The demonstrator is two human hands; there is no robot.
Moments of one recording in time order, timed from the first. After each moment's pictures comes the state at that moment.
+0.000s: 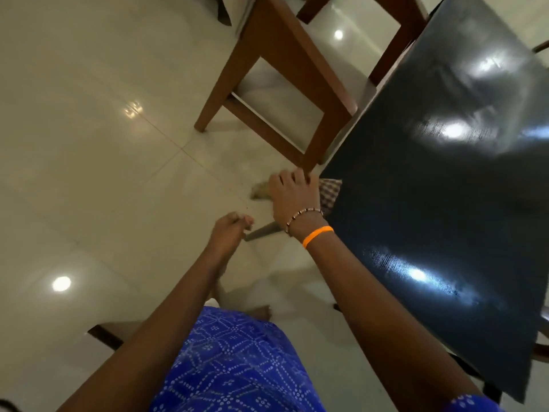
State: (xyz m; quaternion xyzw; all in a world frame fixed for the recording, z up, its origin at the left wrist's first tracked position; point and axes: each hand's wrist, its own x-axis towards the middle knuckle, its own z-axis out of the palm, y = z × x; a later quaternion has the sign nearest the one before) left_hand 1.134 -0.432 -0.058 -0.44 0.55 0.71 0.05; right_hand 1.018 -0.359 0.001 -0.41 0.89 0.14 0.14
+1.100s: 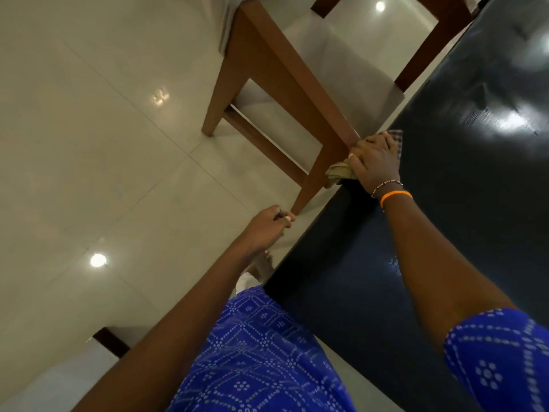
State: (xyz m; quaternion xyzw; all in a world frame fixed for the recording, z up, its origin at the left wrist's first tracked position) left_hand 0.948 -0.430 -0.042 -0.36 0.63 0.67 0.17; right_hand 0.719 -0.309 -0.054 -0.39 0.92 -0.03 0.08
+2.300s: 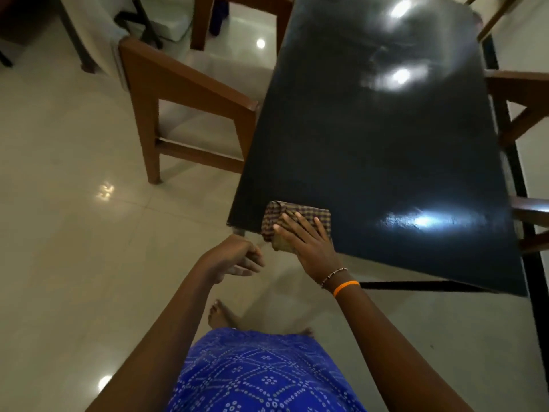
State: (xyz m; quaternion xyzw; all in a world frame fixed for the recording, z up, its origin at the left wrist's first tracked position) left_hand 1.084 -0.353 -0.010 -0.28 0.64 0.61 0.37; right_hand 1.048 -0.146 -0.067 -0.36 0.93 -0.09 0.01
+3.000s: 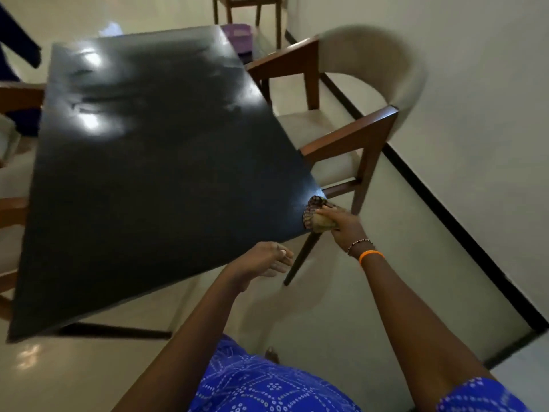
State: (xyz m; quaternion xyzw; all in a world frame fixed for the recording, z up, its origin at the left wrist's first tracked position) left_hand 1.072 0.039 0.039 0.06 0.73 0.47 0.49; right_hand 1.098 0.275 -0.031 0.11 0.94 -0.32 -0.04
